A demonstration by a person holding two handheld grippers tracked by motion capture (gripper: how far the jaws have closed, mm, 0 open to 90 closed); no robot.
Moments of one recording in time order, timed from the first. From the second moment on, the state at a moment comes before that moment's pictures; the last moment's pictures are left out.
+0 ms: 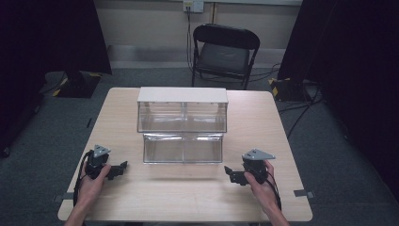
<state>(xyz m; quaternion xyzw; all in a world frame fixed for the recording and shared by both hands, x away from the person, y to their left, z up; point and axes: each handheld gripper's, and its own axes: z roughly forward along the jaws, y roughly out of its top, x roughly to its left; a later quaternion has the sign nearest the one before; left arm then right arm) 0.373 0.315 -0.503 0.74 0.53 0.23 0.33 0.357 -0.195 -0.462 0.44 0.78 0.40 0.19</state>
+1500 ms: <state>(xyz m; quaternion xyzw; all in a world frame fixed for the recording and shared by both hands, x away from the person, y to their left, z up) 0.373 0.315 -0.503 0.74 0.53 0.23 0.33 0.370 -0.151 -0.461 0.41 0.79 0.43 0.16</state>
